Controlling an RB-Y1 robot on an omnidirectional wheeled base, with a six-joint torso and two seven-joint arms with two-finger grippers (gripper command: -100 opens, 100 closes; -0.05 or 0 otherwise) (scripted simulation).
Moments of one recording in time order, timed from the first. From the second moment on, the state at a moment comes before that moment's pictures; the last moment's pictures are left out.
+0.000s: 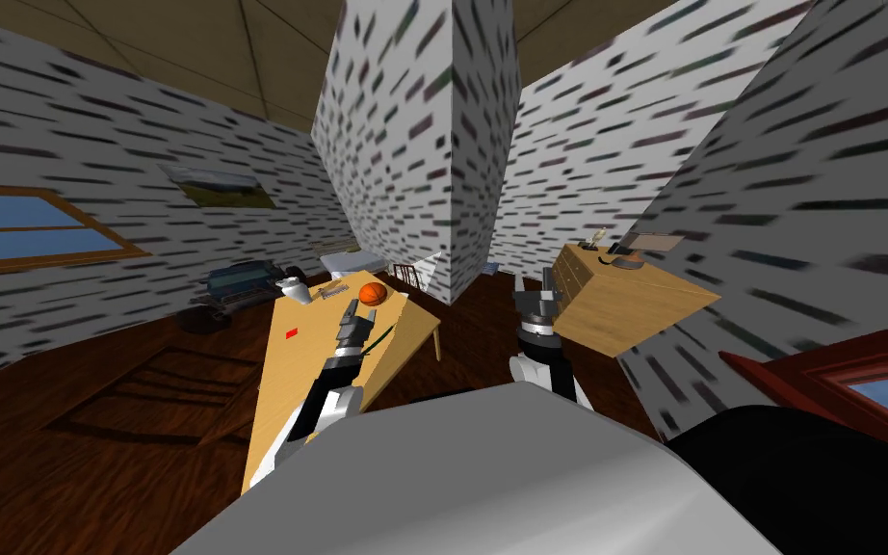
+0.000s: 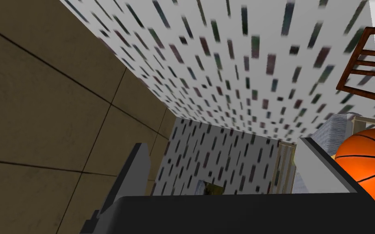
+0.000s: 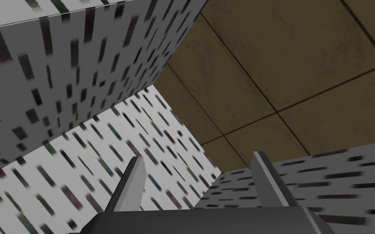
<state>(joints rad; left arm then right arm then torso) 0.41 0.23 -0.04 -2.06 0.17 -0.31 0.13 0.50 0.02 -0.03 -2.31 -0.08 -0.59 -0.15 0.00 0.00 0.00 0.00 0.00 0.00</state>
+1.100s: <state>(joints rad) 0.38 0.43 -0.03 -1.84 0.30 -0.15 0.41 0.50 0.02 -0.03 -2.31 -0.08 -0.59 -0.15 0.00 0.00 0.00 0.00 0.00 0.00</state>
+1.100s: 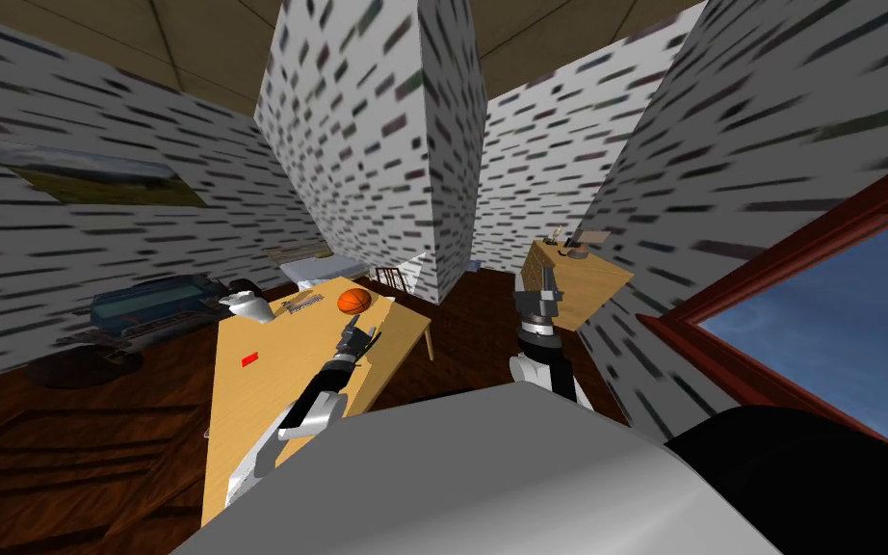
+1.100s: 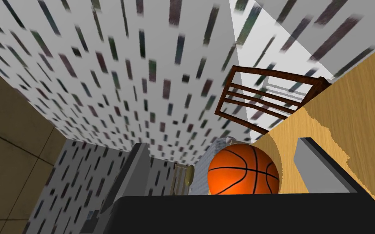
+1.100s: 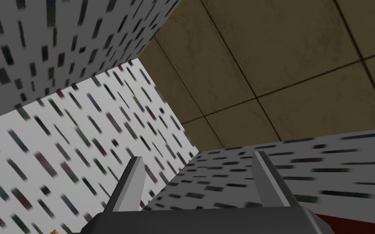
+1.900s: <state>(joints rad) 0.34 0.55 -0.05 -1.68 0.41 -0.03 0.61 0.50 0.02 -0.03 -2.31 -0.08 -0.59 -0.15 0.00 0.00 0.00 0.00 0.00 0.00</state>
